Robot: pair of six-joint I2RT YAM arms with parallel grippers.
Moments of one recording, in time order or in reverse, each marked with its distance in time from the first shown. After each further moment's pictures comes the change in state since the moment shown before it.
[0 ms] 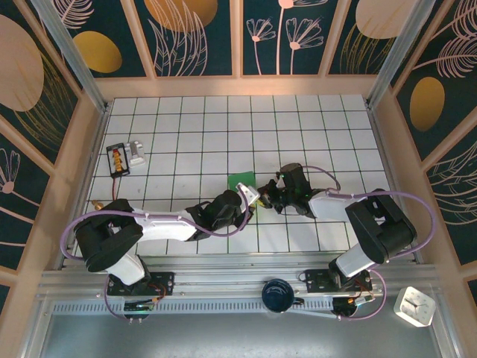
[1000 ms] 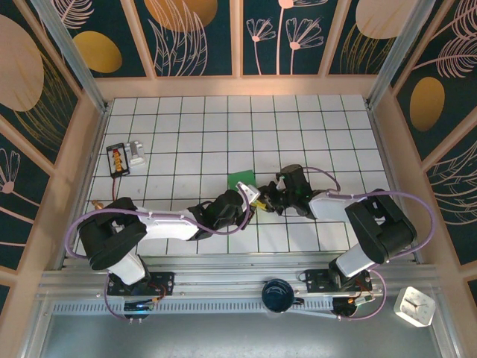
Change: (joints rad) left arm 0.000 0.027 0.013 0.009 0.002 -0.059; right arm 0.014 0.000 -0.019 0.005 -0.021 -0.017
